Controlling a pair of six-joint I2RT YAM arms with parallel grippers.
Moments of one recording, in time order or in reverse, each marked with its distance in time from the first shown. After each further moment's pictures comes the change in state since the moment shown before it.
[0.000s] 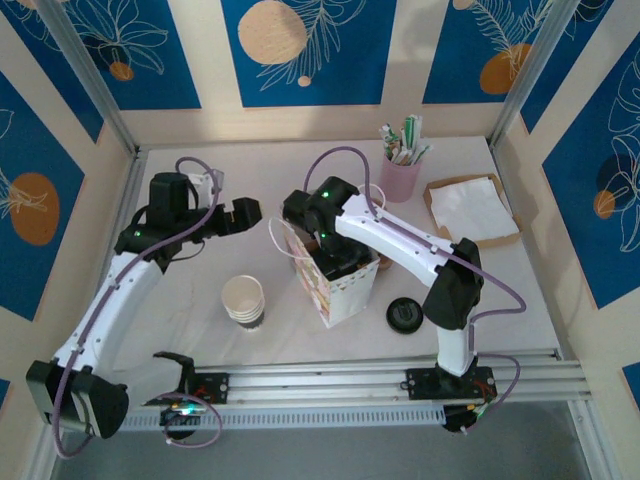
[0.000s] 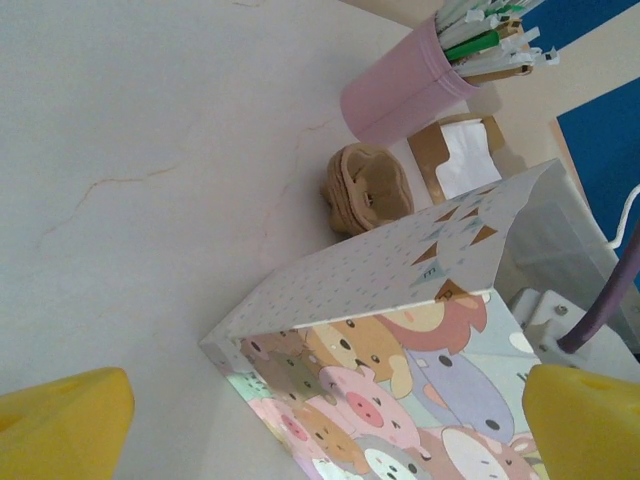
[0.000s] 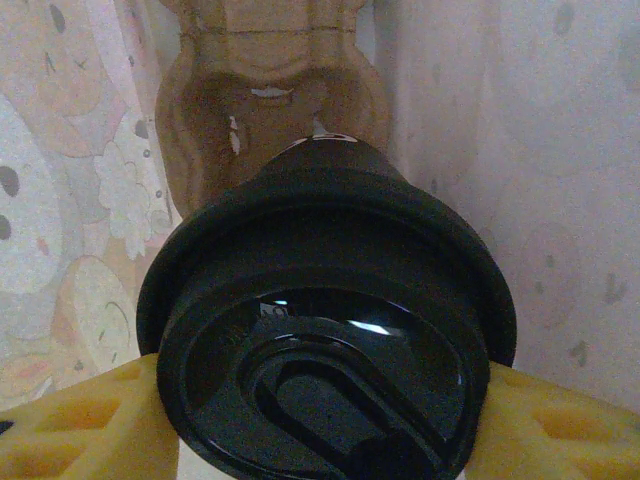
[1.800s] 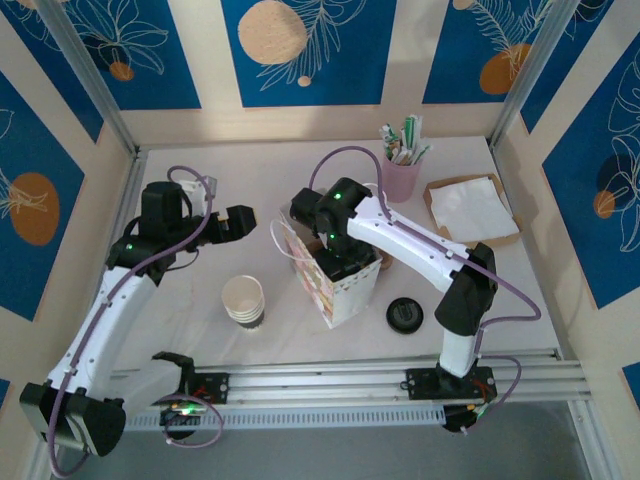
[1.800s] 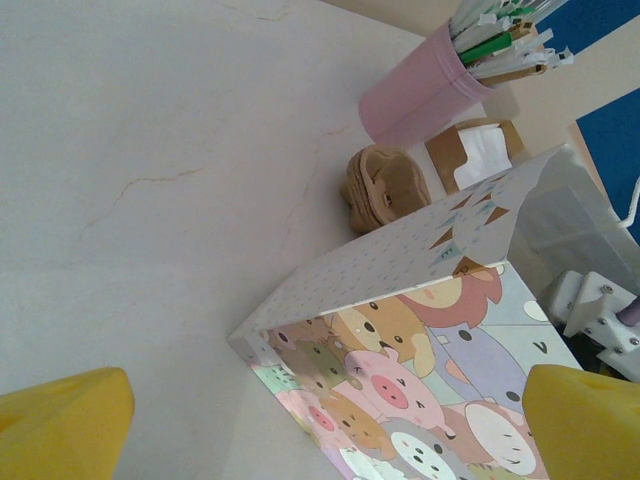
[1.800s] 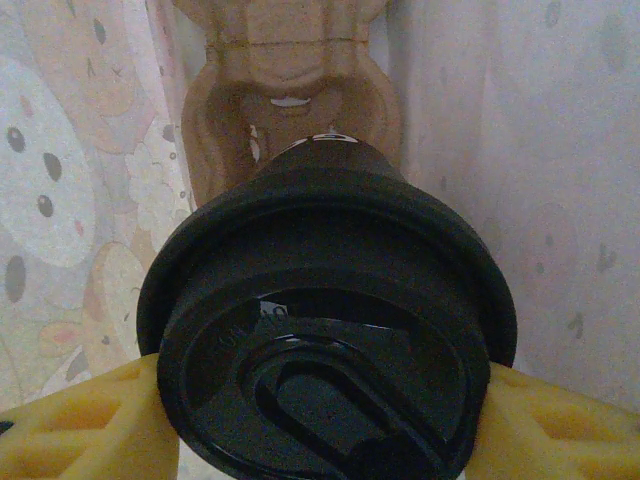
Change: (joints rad) left arm 0.005 -0.081 -0.034 -0.032 -0.044 0.025; right arm -0.006 -0.079 -0.068 0.057 -0.018 -0.034
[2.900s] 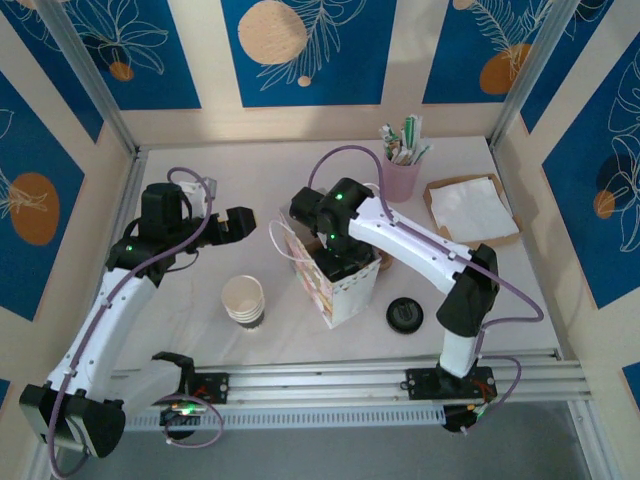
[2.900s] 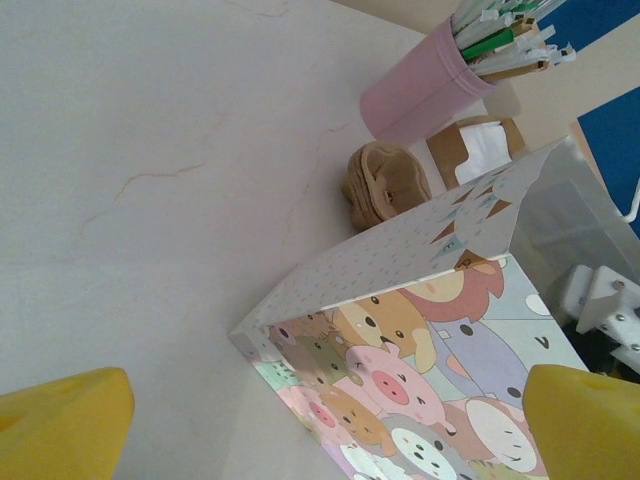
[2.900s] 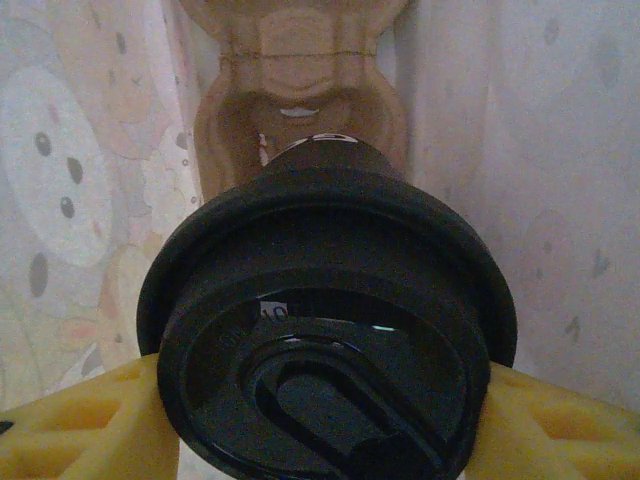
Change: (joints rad) left arm 0.000 -0.006 -0.010 -0.002 0.000 0.000; right arm 0.010 -0.016 0.000 0.022 0.000 -0.009
